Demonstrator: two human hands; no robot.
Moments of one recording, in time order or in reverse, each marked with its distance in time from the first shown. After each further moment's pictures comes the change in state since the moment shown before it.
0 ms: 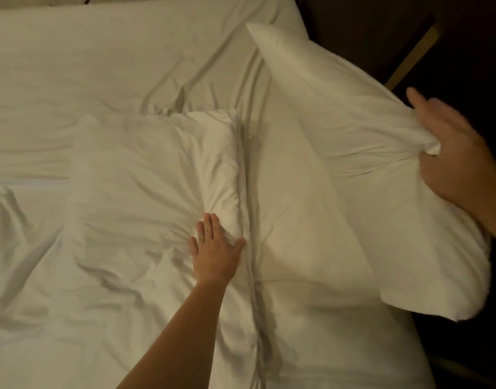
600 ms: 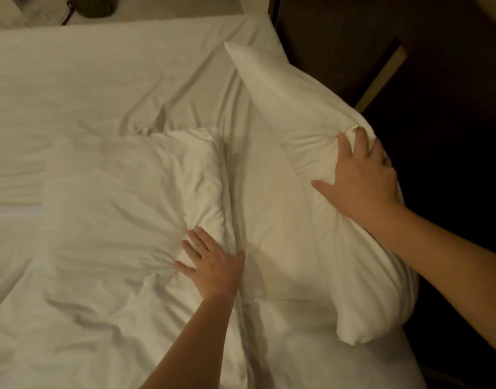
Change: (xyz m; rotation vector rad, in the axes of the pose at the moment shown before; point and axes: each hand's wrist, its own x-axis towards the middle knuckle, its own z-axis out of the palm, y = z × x) left_hand 0.008 0.049 0.016 0.118 0.100 -0.150; right_hand 0.024 -0.044 0.081 -0.606 -0.086 0.105
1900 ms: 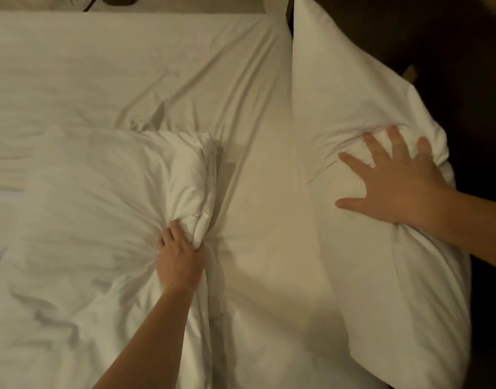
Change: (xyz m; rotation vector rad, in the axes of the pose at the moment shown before) left_hand 0.050 -0.005 -0.003 -0.147 0.240 0.064; right_hand 0.066 0.089 -0.019 -0.429 -0.238 -0.311
